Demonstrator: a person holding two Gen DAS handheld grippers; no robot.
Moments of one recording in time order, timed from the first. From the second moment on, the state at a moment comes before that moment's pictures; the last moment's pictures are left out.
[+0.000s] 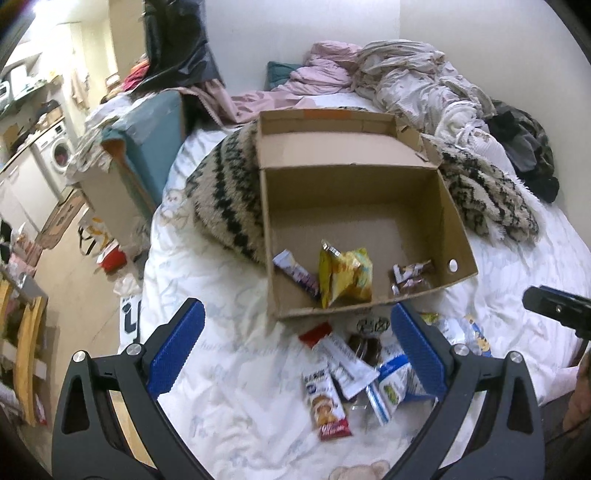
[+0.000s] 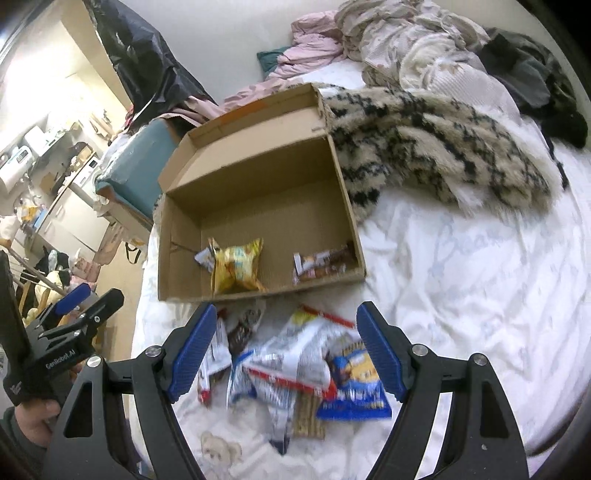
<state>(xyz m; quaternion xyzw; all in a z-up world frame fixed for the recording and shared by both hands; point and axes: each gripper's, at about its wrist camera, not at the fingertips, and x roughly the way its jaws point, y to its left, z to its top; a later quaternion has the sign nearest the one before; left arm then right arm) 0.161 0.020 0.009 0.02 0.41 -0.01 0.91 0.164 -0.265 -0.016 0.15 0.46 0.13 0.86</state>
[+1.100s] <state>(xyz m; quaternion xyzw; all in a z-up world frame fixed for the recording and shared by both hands) 0.168 0.027 -0.156 -0.14 0.64 -0.02 0.75 0.137 -0.284 -0.059 0.19 0.52 0.09 0.83</state>
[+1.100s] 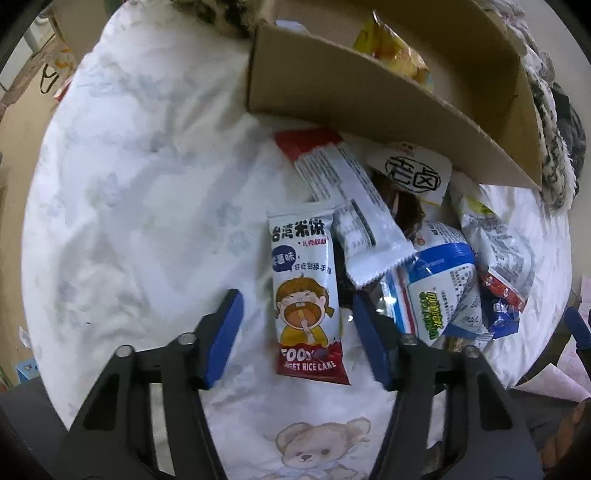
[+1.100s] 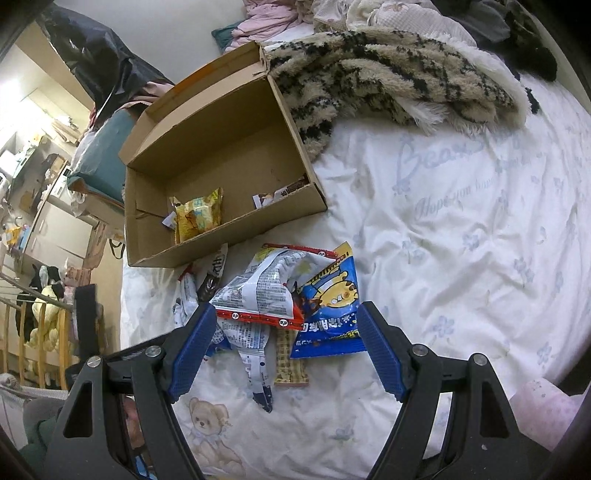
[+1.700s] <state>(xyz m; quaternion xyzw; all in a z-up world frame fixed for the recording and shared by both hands) 0.138 0.028 -0.122 -0.09 0.62 0.01 0.78 0.144 -0.222 -0.132 0.18 0.65 0.17 0.72</state>
